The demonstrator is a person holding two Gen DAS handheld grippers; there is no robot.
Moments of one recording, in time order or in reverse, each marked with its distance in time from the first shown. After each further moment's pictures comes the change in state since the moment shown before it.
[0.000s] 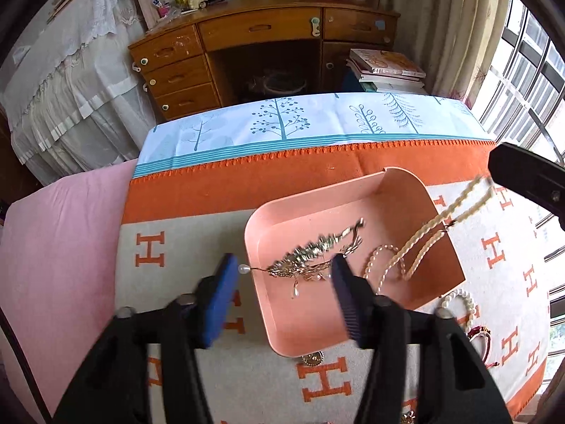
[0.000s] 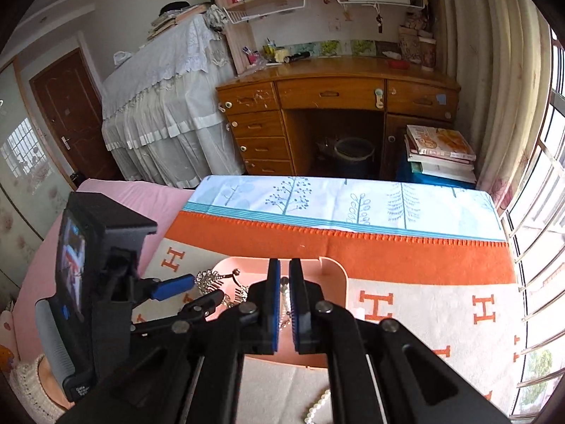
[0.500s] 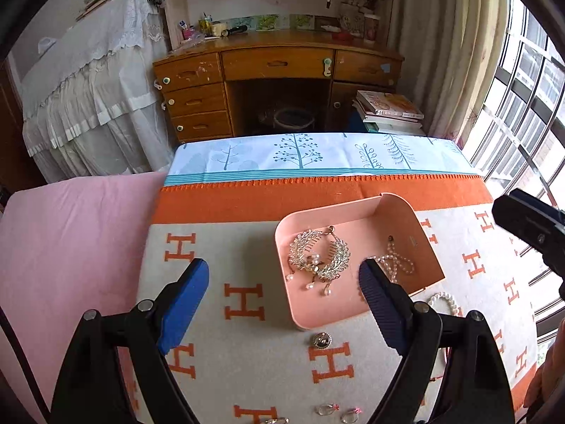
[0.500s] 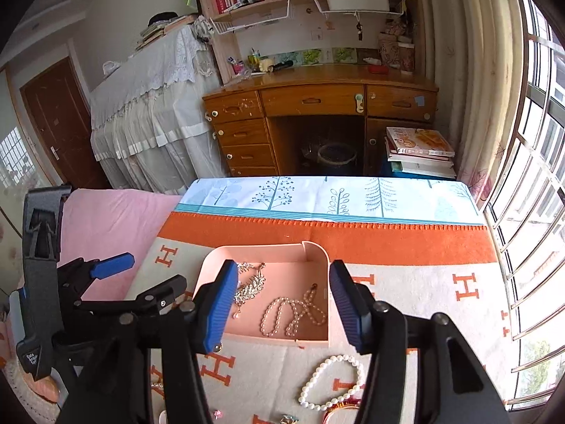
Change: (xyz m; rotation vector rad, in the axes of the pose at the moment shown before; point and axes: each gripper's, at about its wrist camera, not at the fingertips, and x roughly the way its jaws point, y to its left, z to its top) left arm -0.063 0.036 -0.031 -0.065 -0.146 -0.022; right arm -0.045 -0.002 -0.031 0.035 -0.081 -0.044
